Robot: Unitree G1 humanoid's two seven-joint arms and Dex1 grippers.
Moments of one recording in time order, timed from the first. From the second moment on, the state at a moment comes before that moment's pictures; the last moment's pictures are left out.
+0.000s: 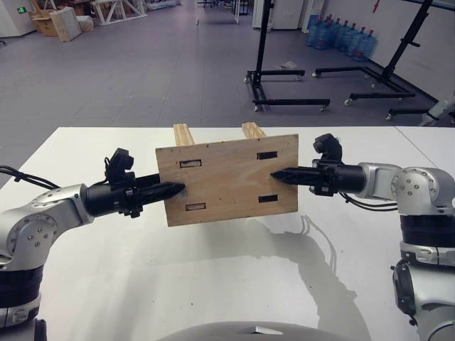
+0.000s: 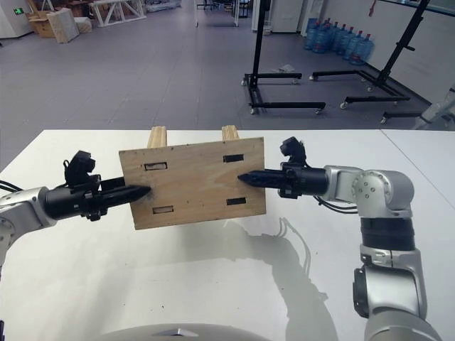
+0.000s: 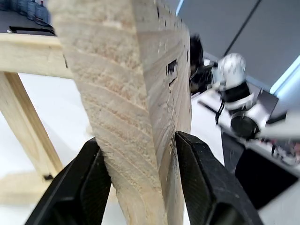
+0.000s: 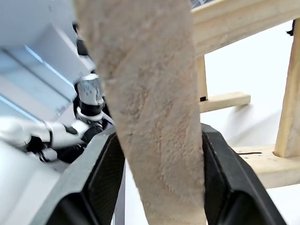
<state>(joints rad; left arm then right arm) -0.23 0.75 0.25 -0.30 -1.10 1.00 -0.81 -0.59 -0.61 -0.19 0.08 0.94 1.38 1.04</state>
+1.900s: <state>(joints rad) -1.09 0.35 0.44 0.92 -0.96 0.79 -0.11 -1.18 -0.27 -0.51 0.97 0.69 0.86 0.27</state>
